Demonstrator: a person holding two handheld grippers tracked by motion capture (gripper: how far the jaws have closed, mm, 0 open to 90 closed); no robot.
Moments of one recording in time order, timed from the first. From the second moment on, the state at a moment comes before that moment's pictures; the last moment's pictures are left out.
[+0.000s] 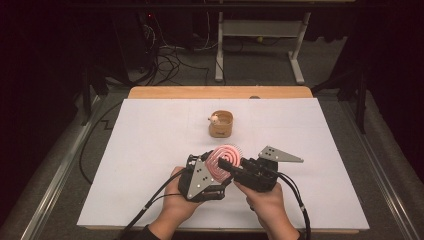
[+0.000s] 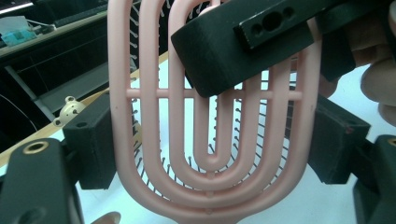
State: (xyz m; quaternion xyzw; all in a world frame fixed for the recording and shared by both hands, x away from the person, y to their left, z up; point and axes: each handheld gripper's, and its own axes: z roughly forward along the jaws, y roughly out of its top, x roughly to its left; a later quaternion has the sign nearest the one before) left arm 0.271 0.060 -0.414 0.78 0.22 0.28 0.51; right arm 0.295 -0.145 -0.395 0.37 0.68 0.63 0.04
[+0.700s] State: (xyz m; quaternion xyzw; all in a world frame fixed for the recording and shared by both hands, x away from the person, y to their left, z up) left arm 0.268 0.060 -0.411 0.76 0.22 0.30 0.53; right arm 0.289 -0.142 -0.385 0.36 0.68 0.64 0.08
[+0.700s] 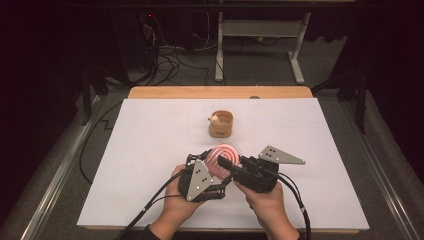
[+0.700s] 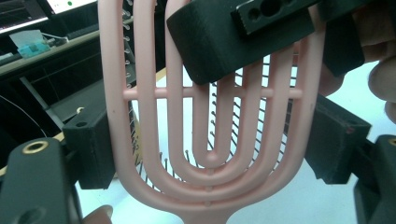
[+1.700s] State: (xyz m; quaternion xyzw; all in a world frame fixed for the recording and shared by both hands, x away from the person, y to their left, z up) left arm 0.272 0.066 -0.411 0.76 0.22 0.26 0.55; right arm 0.293 -0.139 -0.377 0.34 0.68 0.64 0.09
